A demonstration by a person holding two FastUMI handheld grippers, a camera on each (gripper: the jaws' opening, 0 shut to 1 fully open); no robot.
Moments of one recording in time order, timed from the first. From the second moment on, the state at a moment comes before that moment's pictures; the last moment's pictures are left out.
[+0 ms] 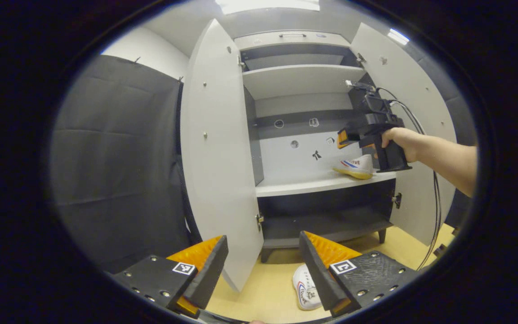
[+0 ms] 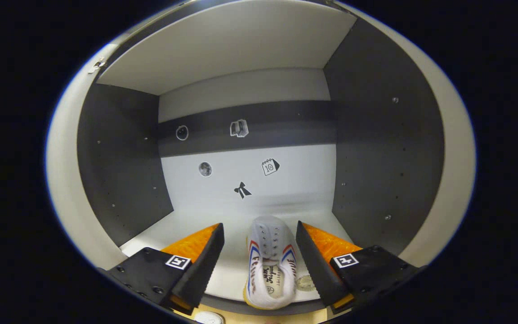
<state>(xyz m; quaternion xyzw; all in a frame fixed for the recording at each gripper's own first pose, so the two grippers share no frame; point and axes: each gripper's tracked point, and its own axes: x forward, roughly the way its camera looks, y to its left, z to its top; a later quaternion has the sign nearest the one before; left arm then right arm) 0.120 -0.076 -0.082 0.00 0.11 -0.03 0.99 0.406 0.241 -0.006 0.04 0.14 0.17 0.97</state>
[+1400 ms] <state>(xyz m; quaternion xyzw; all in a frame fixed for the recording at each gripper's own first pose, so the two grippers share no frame) 0.182 -0.156 -0.268 -0.01 0.27 -0.16 0.95 0.168 0.113 -0.021 0.00 0.07 0.15 0.99</state>
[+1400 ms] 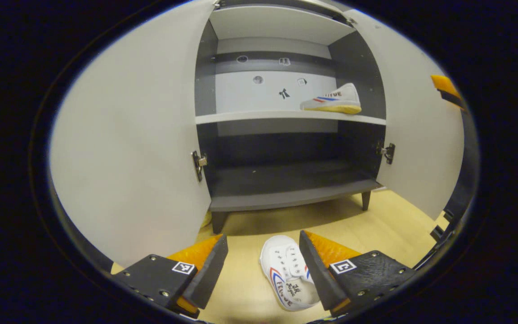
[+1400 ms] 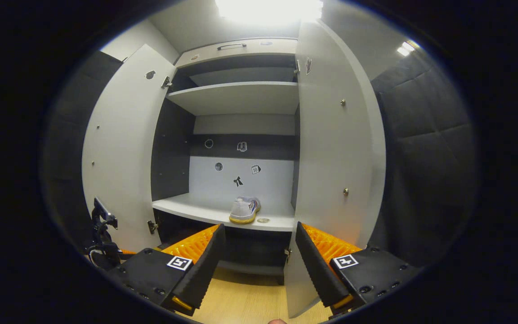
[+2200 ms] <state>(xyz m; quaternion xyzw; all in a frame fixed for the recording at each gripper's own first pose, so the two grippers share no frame) 0.170 -0.170 -0.396 0.01 0.41 -0.16 0.90 0.149 0.100 -0.059 0.00 0.12 0.14 0.98</state>
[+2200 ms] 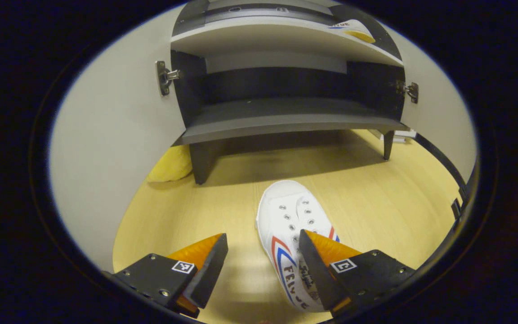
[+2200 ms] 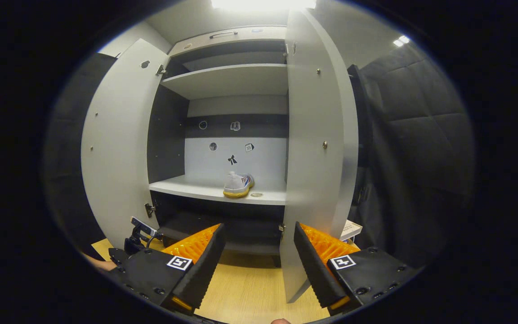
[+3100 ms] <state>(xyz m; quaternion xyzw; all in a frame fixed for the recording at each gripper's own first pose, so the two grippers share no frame) 0.161 -0.189 -0.408 0.01 0.44 -0.17 0.88 0.138 0.096 -0.048 0.02 0.12 0.14 0.98</state>
